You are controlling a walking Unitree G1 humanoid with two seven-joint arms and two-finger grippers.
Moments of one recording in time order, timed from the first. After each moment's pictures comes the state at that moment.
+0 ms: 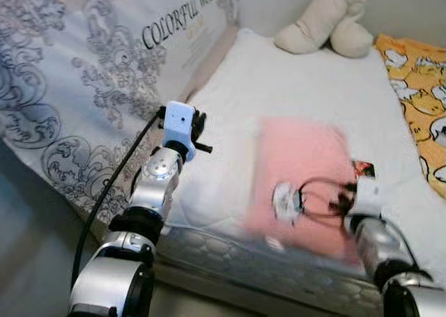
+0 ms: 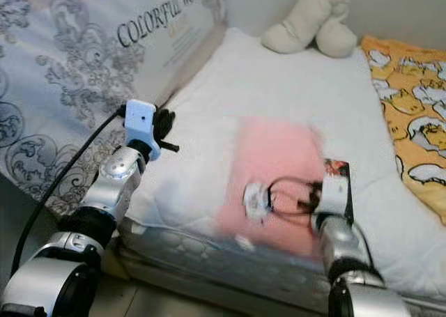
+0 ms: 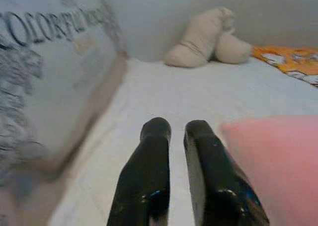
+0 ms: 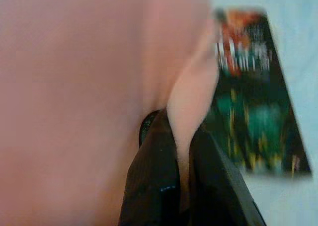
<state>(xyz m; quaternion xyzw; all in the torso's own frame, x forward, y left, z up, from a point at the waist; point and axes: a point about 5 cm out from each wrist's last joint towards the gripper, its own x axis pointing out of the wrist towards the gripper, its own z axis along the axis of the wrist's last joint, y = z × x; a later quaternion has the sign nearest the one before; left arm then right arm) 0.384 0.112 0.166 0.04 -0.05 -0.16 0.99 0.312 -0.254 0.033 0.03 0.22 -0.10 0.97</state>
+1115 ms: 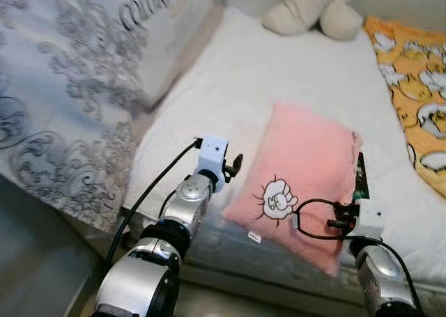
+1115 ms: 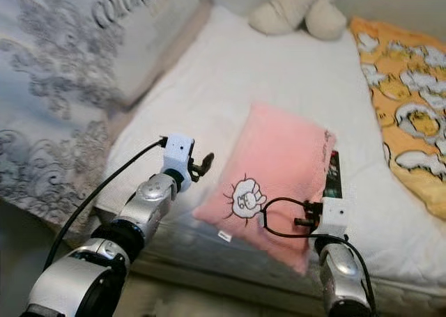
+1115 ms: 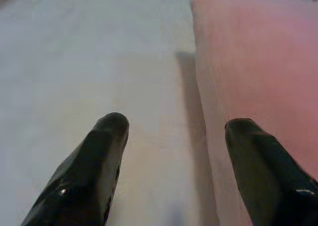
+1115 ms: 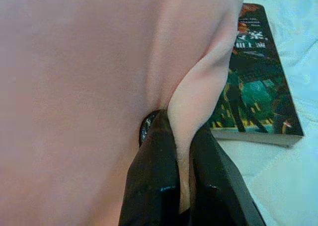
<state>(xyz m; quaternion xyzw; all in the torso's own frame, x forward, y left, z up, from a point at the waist) 0.366 0.054 0.108 0.01 0.09 -0.21 0.97 0.276 -0.246 0.024 0.03 0.12 -0.03 0.99</state>
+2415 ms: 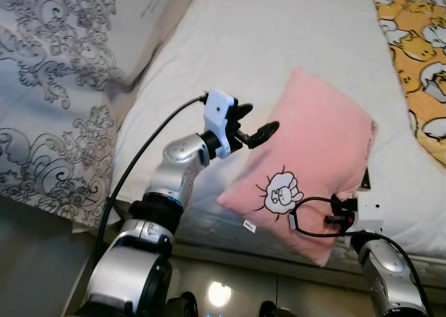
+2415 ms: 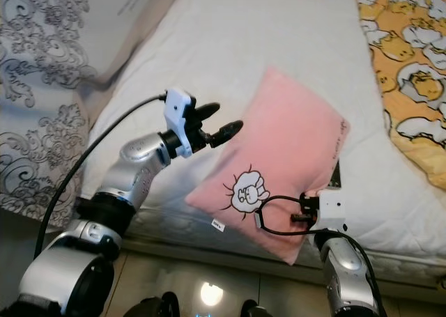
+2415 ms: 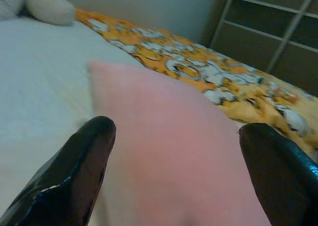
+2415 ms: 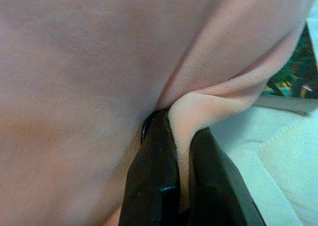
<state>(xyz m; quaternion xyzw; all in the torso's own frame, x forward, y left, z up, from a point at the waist) 0.369 0.044 0.197 -0.03 -0.04 -0.46 0.88 0.280 -0.238 0.044 0.01 0.11 0.02 0.99</state>
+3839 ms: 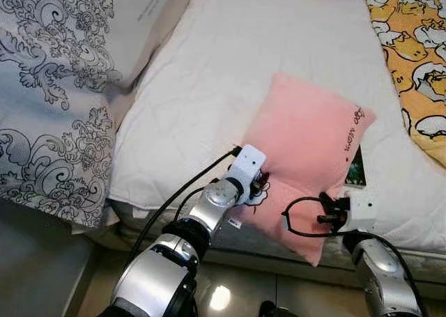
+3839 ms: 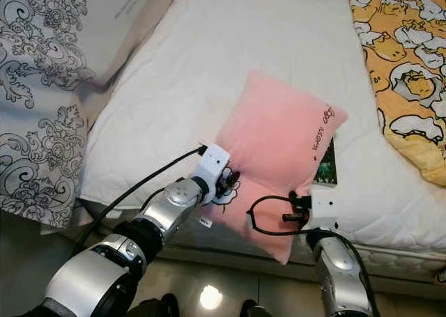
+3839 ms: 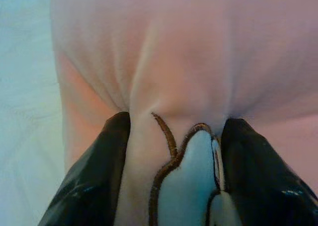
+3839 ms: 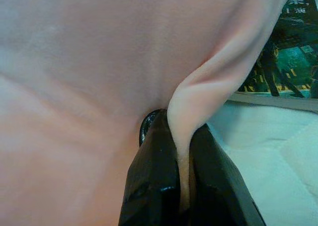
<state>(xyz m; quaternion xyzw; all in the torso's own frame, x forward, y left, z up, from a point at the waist) 0.353 0.009 0.102 0.15 0.11 -0.30 0.93 0.278 -0.220 0.051 0.03 0.10 0.04 0.99</state>
